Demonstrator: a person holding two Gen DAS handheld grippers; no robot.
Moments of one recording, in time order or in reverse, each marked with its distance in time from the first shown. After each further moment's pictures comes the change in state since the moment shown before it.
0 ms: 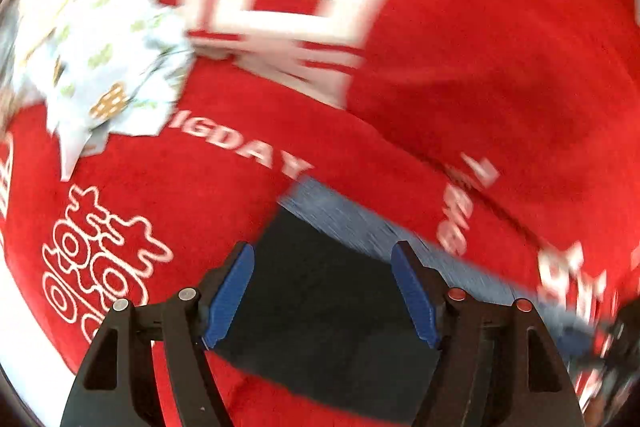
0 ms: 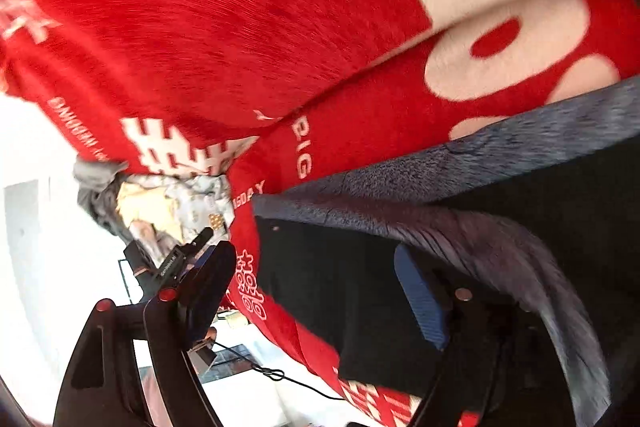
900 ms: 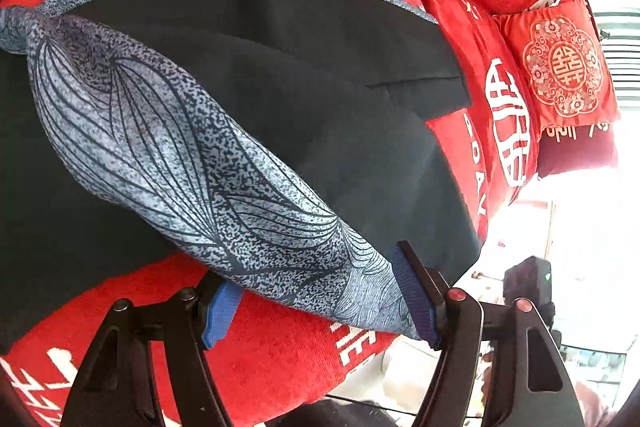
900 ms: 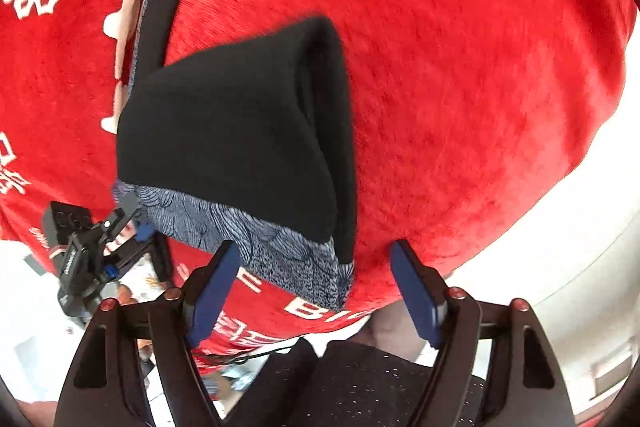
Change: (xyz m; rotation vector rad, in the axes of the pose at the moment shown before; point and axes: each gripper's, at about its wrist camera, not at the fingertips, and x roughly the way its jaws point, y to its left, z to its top) left arm 0.058 -0.374 -0.264 0.543 0.570 -0.505; right arm -0.234 -0.275 -0.268 0.560 -0.255 -0.156
